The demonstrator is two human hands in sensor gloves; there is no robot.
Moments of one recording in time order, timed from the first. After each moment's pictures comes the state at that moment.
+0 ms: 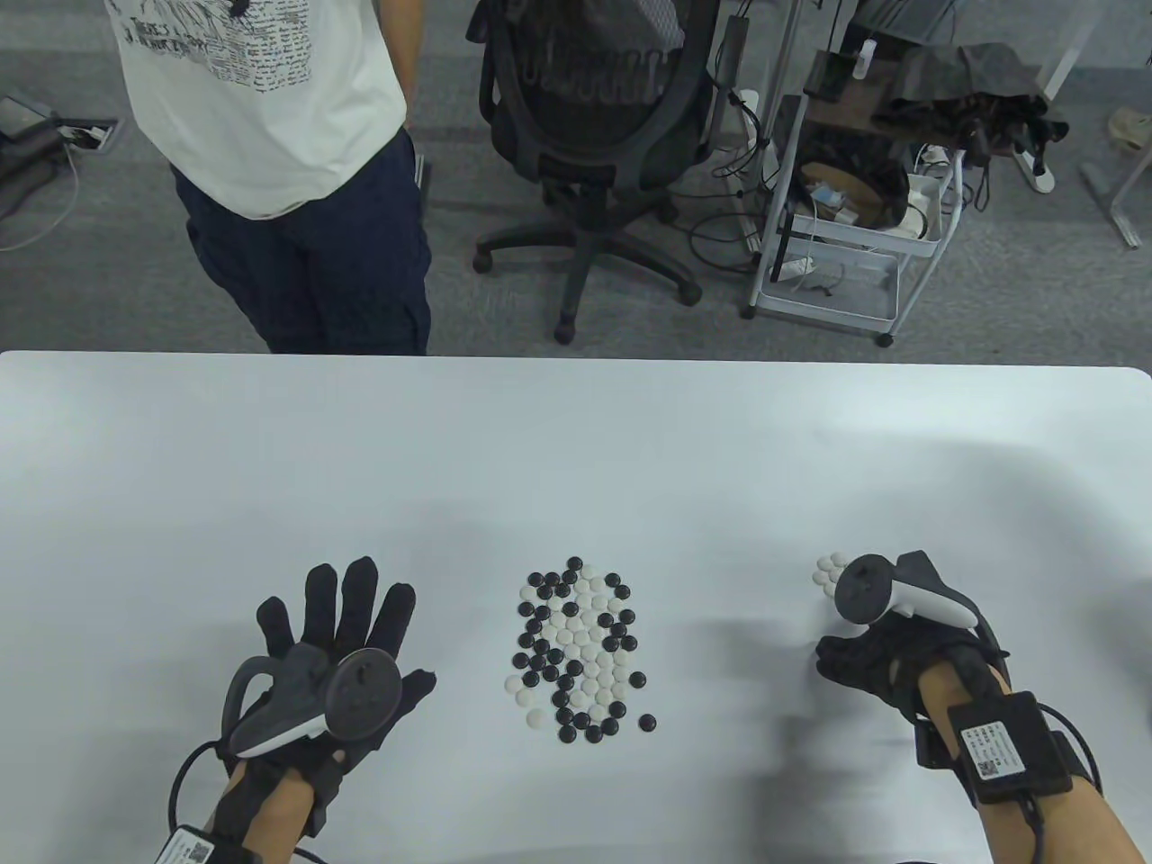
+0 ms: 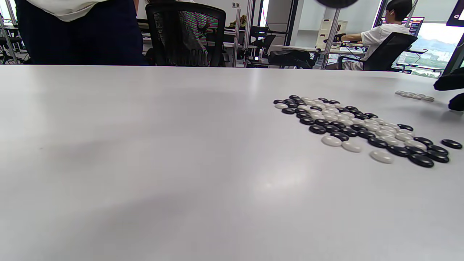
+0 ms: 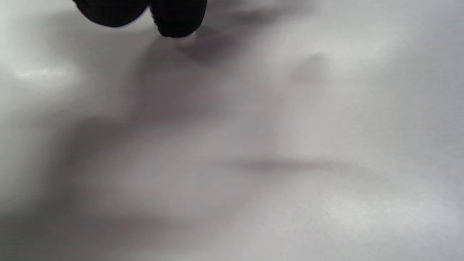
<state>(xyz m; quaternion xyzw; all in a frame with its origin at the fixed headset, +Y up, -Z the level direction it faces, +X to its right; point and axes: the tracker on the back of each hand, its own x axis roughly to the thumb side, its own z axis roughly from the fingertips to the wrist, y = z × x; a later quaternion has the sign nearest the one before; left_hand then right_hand) -0.225 -0.701 -0.233 -0.11 -0.17 0.02 0.98 0.305 -0.751 -0.338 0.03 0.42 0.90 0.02</state>
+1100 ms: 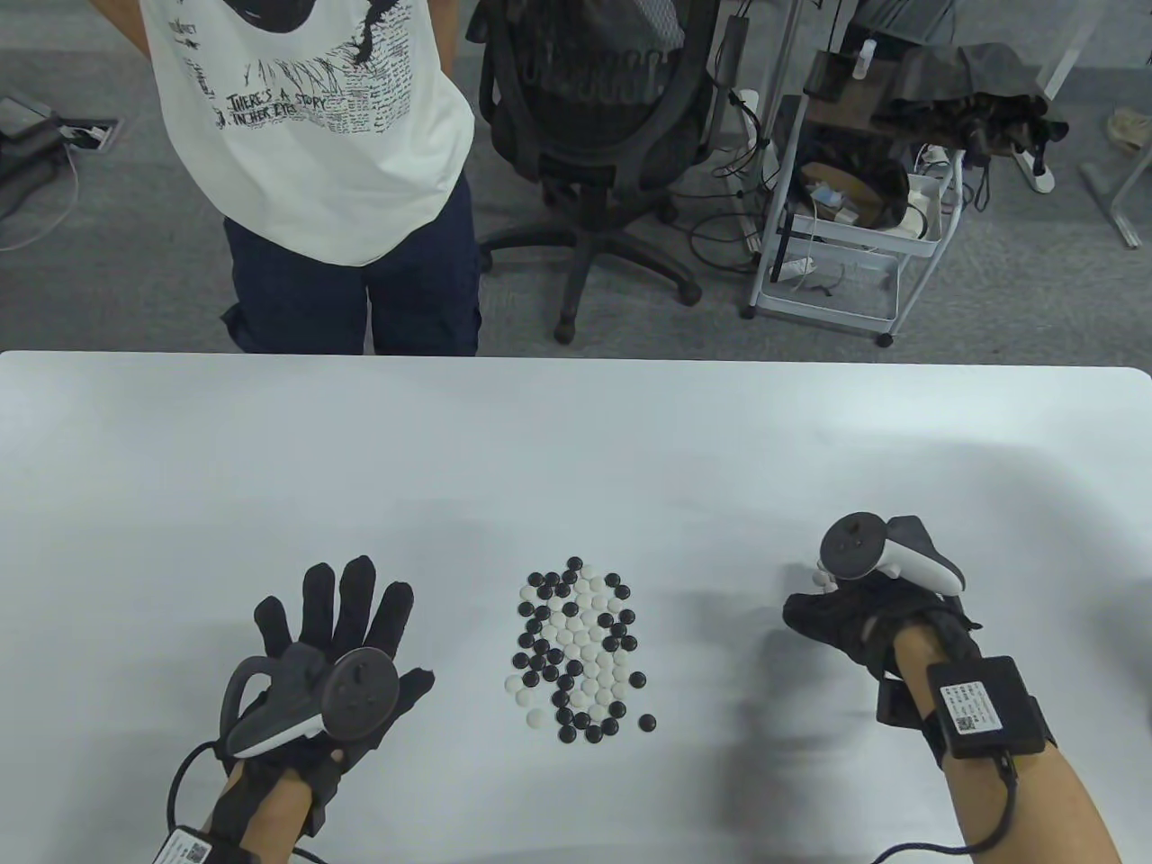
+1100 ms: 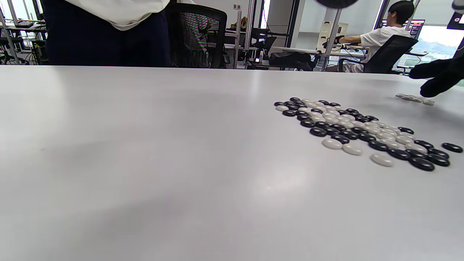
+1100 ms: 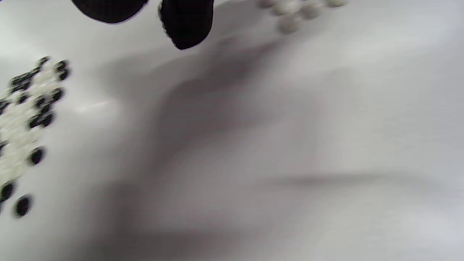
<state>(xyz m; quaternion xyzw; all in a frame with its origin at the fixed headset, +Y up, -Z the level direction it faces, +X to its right) -0.227 -0.702 -0.233 -0.11 -0.17 0.03 0.98 0.255 -0.733 -0.361 0.10 0.40 0.90 0.12</state>
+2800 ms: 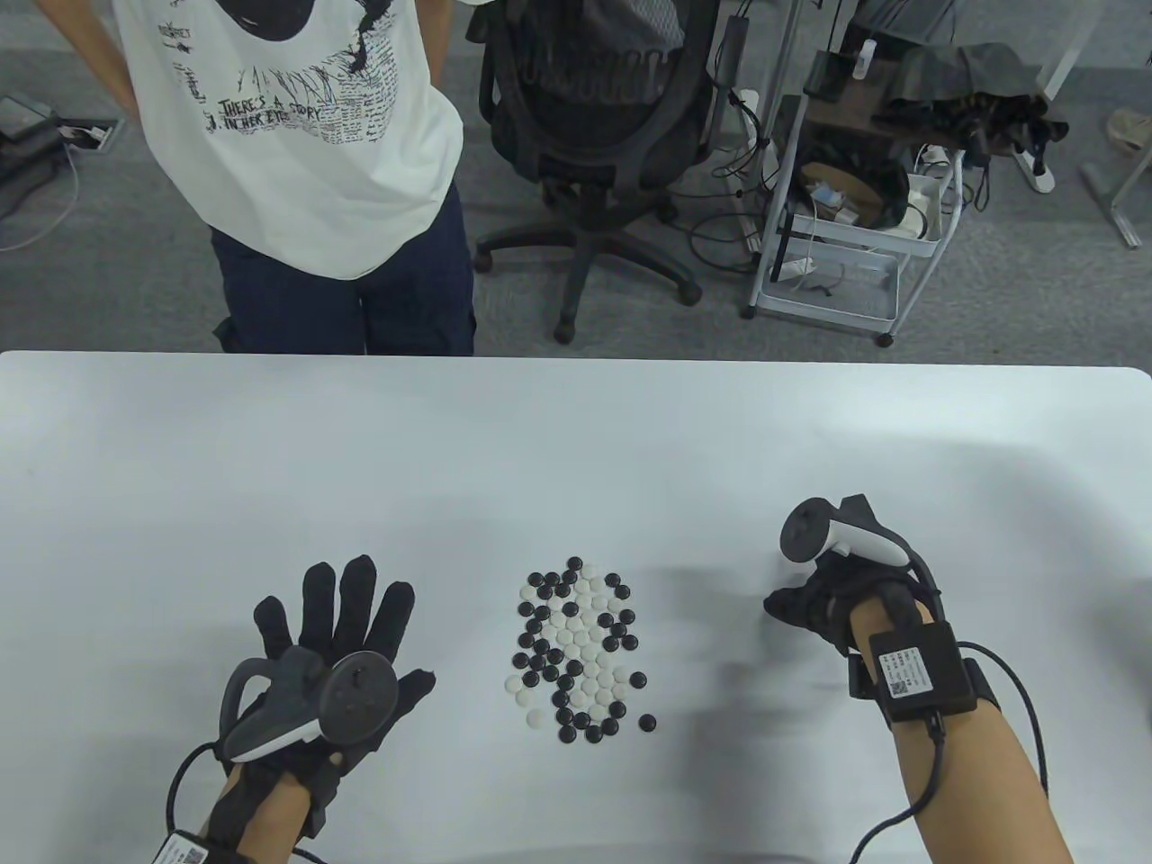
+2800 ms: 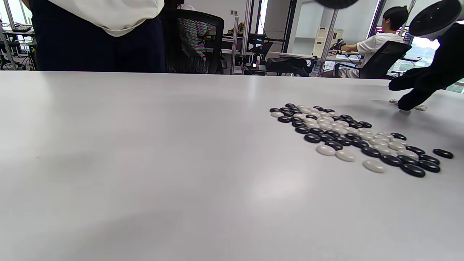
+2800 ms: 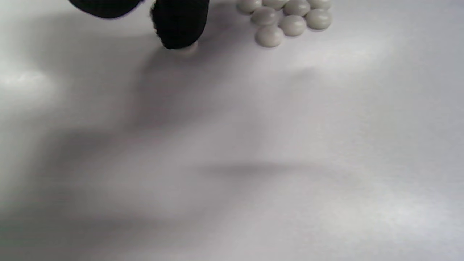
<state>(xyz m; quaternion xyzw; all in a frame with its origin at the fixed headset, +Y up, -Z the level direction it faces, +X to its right) -0.226 -0.698 -0.229 -0.10 -0.17 0.03 0.98 0.259 -0.747 -0.394 0.01 0.42 0.91 0.02</state>
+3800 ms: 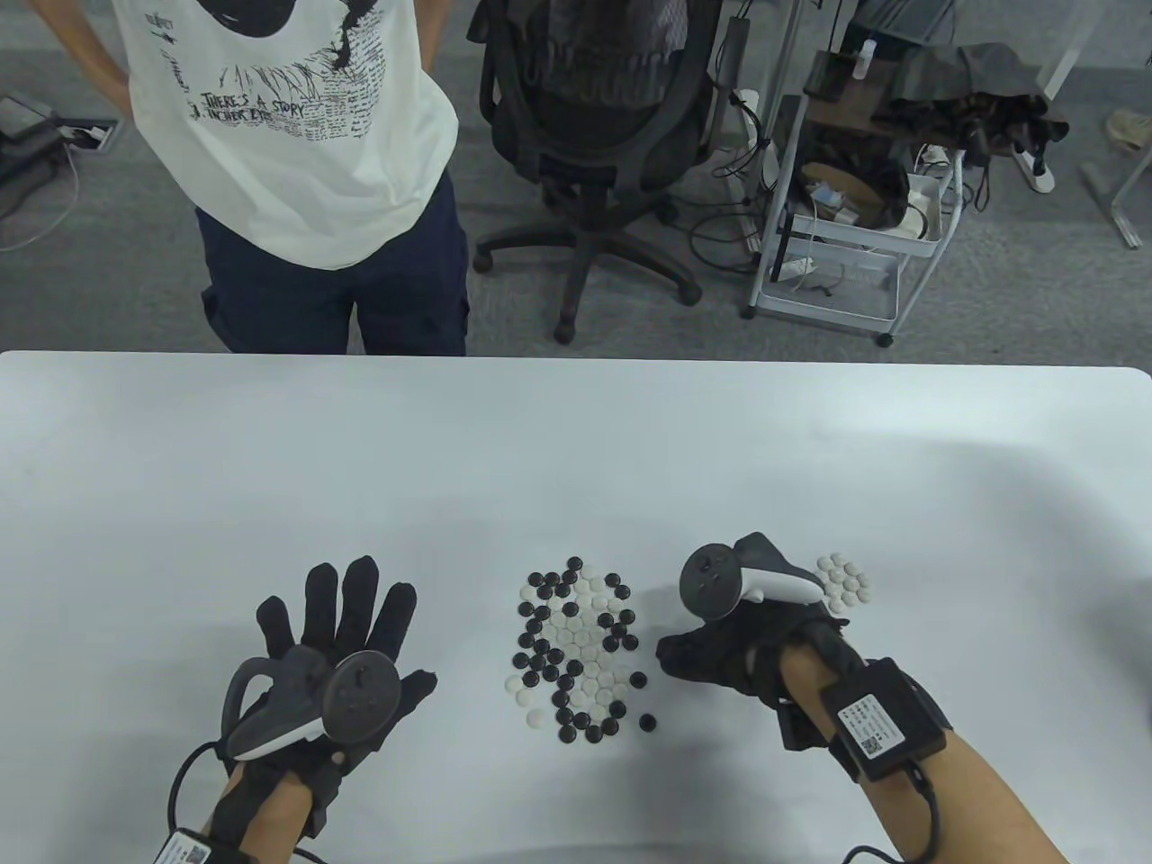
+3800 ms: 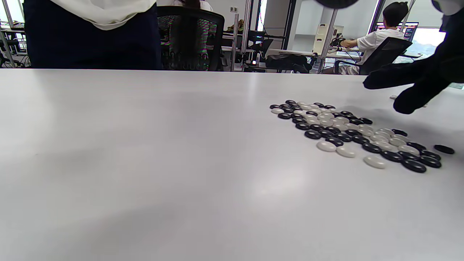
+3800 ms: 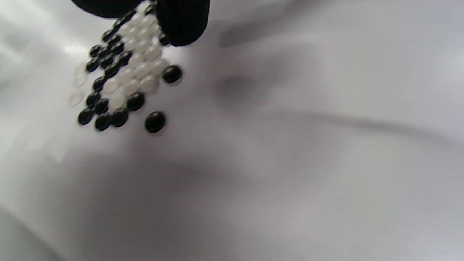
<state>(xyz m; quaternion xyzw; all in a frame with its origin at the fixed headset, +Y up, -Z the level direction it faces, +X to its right) -0.225 -0.697 -0.230 -0.10 -0.17 0.03 0.98 0.134 -0.740 -0.332 0.26 0.43 0.87 0.06</state>
